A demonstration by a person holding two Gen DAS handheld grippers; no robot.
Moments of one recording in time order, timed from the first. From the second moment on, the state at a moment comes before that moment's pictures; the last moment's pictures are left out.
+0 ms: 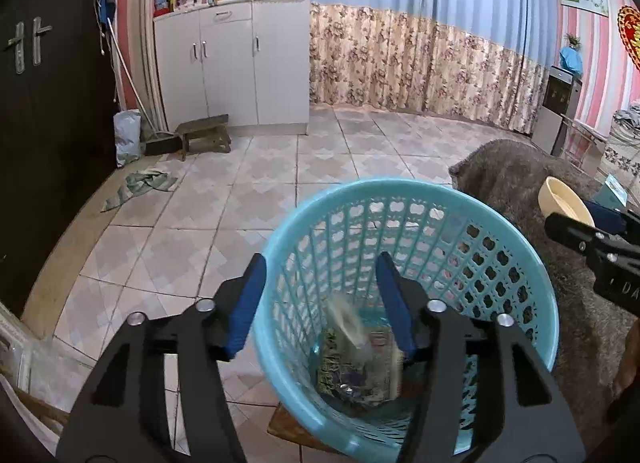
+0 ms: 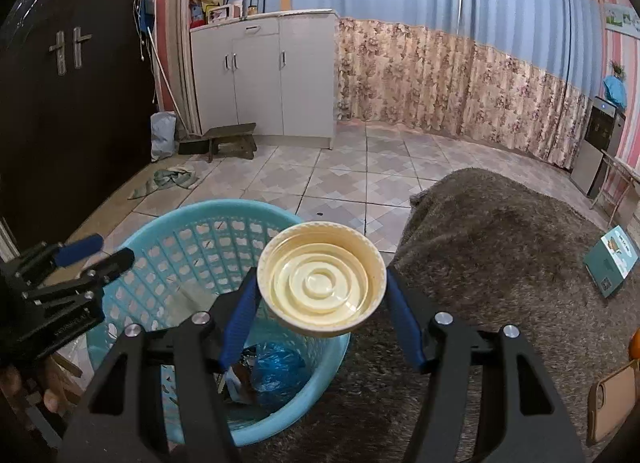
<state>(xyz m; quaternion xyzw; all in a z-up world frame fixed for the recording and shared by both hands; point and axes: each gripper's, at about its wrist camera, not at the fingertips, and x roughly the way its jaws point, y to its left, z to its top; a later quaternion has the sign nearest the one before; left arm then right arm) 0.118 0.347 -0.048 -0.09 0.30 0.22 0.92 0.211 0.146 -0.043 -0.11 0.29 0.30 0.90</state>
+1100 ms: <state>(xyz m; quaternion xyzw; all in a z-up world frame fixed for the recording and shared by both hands) 0.105 0.329 -0.019 -0.09 0.27 0.25 0.93 0.224 0.117 -0.032 -0.07 0.28 0.26 0.92</state>
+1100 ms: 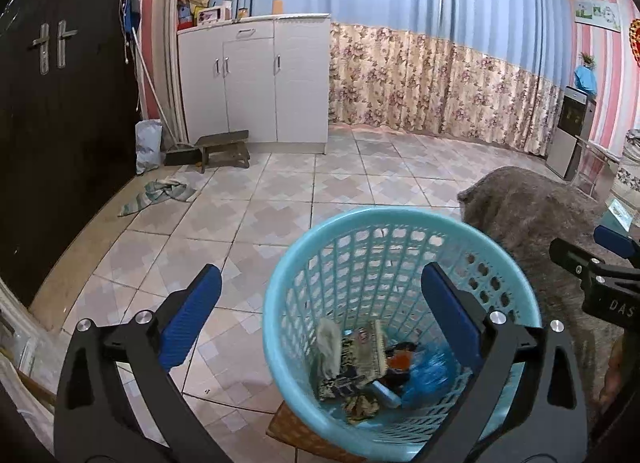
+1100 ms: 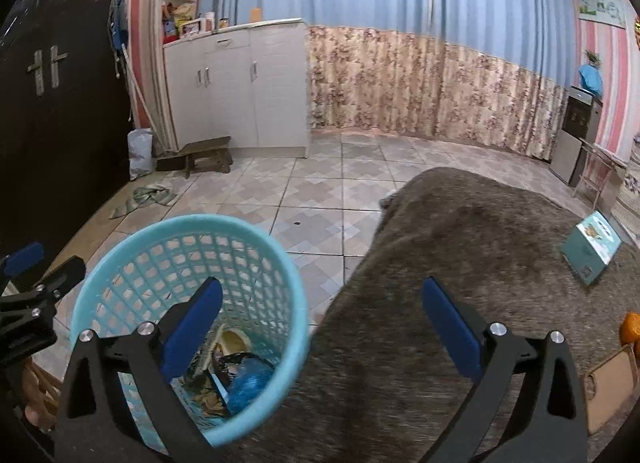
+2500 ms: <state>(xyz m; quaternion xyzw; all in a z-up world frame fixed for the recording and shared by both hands) 0.283 0.005 -0.019 -0.03 0.30 0.03 0.95 0.319 -0.295 -0.056 0.01 0.35 0.01 0.94</state>
